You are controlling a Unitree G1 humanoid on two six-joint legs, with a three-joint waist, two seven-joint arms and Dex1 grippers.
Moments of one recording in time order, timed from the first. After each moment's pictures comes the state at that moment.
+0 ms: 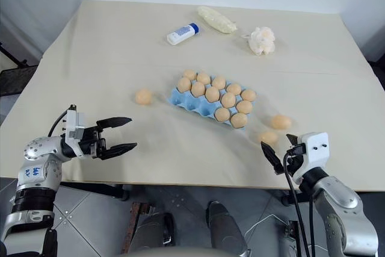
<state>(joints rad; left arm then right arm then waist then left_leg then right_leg) -0.33 0.61 0.22 0.37 -0.45 -0.02 -1.35 0.19 -0.45 -0.34 -0.44 0.45 0.51 0.47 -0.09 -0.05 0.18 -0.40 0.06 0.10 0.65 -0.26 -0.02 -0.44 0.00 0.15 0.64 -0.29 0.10</state>
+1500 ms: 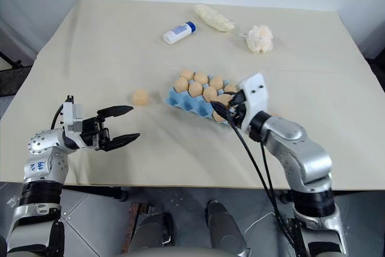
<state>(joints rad) -0.39 0.57 0.22 0.38 -0.49 -0.09 -1.35 -0.46 -0.42 0.04 -0.34 0.46 0.79 0.38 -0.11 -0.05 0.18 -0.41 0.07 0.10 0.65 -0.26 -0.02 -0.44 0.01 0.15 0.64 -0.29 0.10</state>
